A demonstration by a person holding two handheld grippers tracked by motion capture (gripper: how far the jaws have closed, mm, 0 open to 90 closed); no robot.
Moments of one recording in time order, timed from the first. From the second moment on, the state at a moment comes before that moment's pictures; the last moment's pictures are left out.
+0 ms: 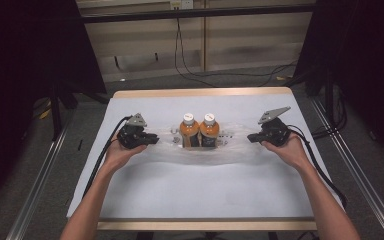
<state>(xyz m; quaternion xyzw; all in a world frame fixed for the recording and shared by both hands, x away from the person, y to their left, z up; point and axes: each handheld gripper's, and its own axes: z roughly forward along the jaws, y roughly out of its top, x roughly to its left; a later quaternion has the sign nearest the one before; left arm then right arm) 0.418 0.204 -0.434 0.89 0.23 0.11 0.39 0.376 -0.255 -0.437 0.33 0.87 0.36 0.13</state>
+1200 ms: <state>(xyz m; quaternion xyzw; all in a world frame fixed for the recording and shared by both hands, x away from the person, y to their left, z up) 0.382 0.075 -0.420 0.90 0.12 0.08 0.41 0.424 -0.174 -0.425 0.27 0.90 0.34 0.09</state>
